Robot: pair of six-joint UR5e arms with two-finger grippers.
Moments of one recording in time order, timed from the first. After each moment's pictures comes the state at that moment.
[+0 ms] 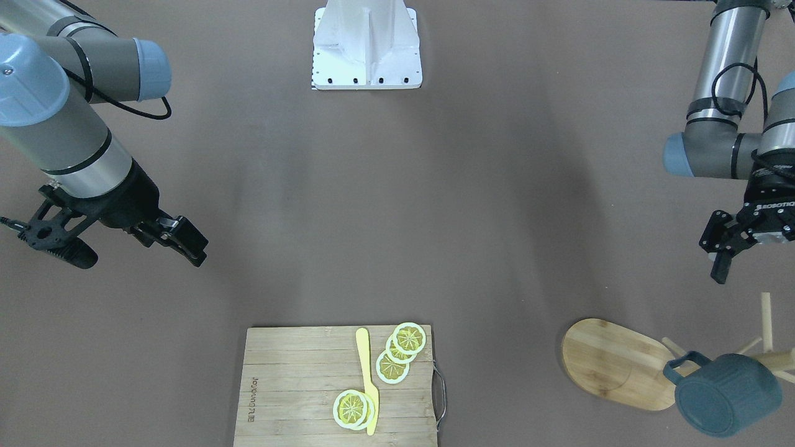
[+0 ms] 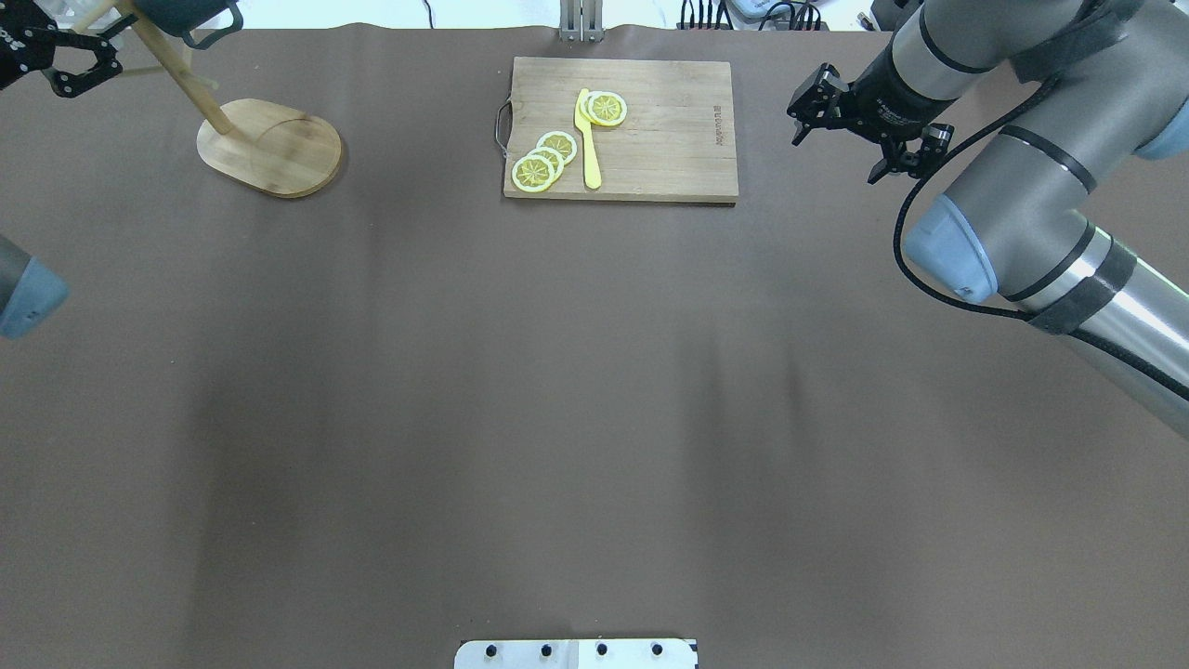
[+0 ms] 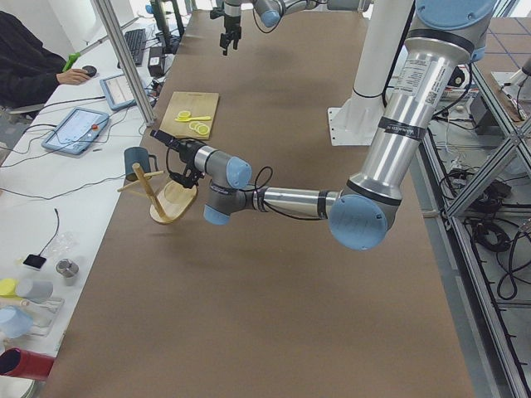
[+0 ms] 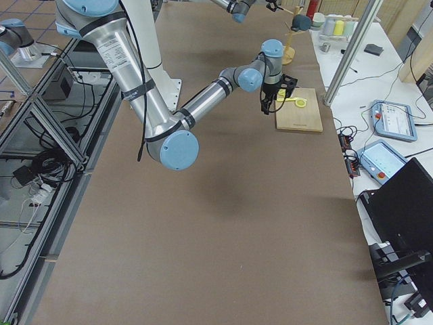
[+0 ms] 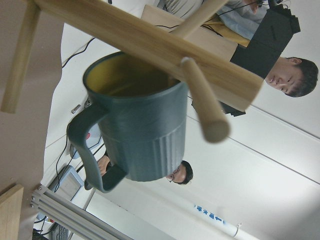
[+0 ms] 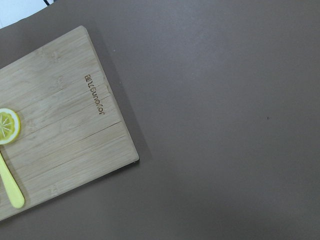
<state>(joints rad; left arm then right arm) -1.12 -1.88 -1.27 -3.46 -1.58 -2.71 0.97 -1.03 1.71 -1.52 2.12 1.34</state>
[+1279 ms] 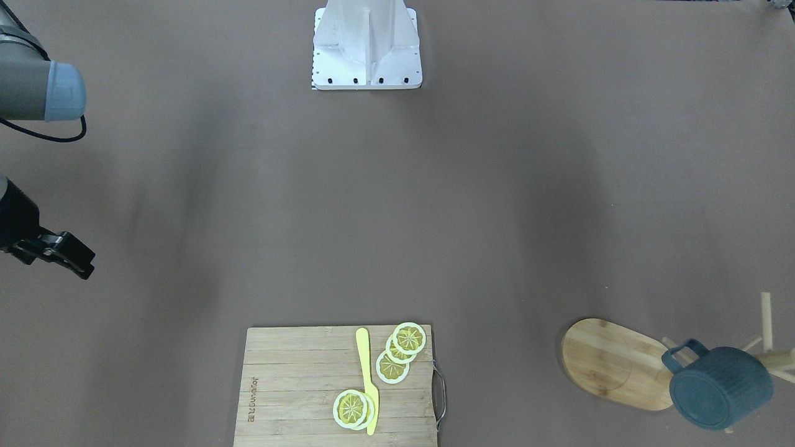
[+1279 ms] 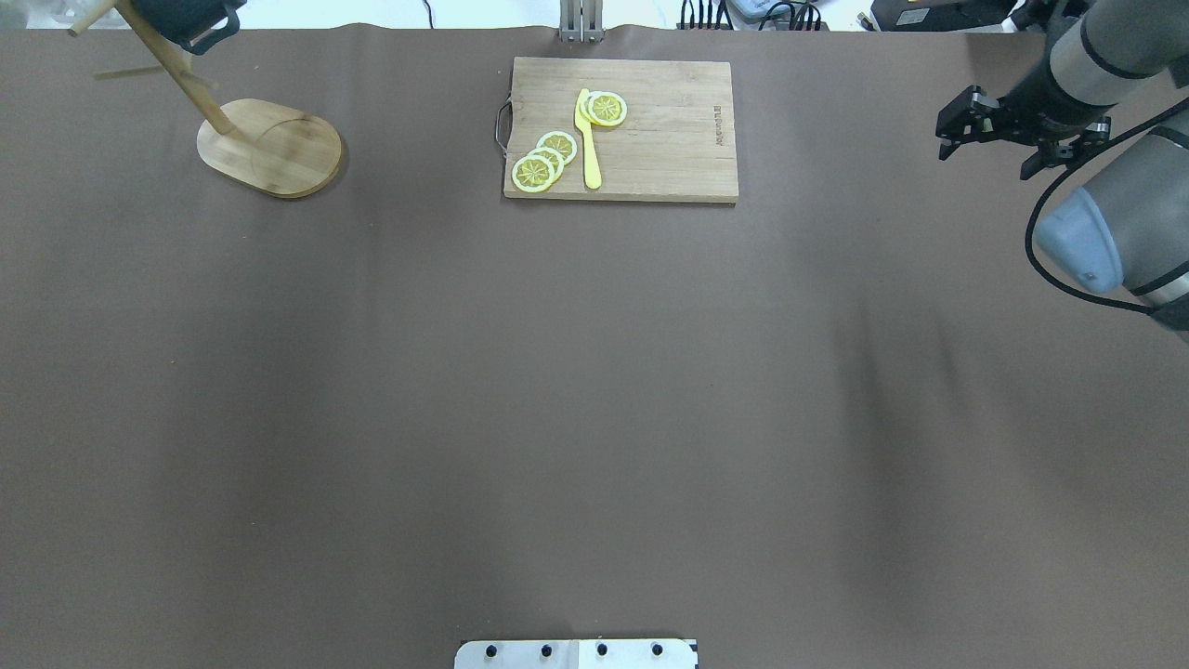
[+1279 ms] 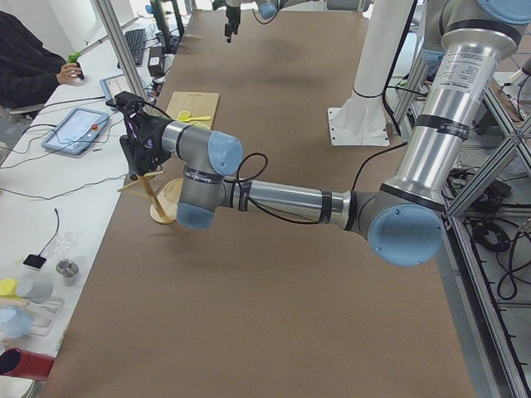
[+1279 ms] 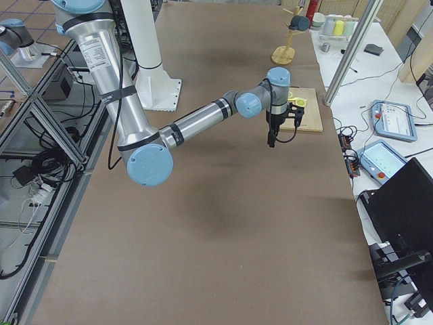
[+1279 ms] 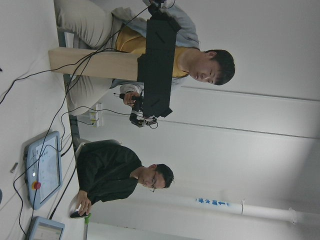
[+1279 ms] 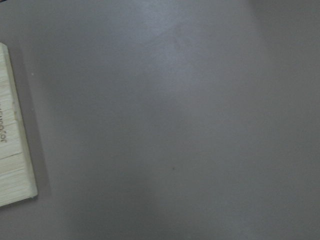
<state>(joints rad) -1.54 -1.88 -1.38 -3.24 -1.93 -2.07 1.12 -1.22 1.69 -1.52 2.13 0.93</state>
